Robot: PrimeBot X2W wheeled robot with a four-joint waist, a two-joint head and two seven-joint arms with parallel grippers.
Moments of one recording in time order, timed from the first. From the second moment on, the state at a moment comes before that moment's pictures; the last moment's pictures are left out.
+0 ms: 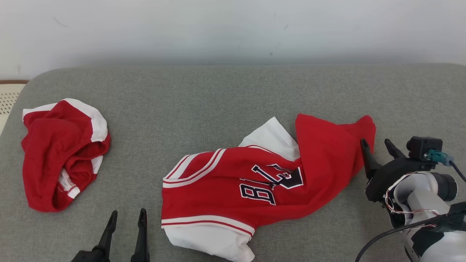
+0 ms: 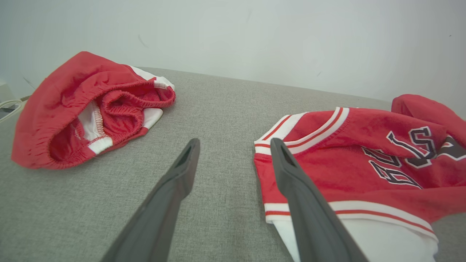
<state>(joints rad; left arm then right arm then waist) -0.07 0.05 -0.07 0.11 -0.18 0.05 -0.26 -0.67 -0.35 0.48 0.87 0.57 0.13 -0.18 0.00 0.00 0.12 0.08</state>
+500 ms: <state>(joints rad) -0.09 0.05 -0.07 0.11 -0.17 0.04 -0.26 -0.75 -0.30 0.49 1.00 0.54 0.13 -0.19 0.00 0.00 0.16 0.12</state>
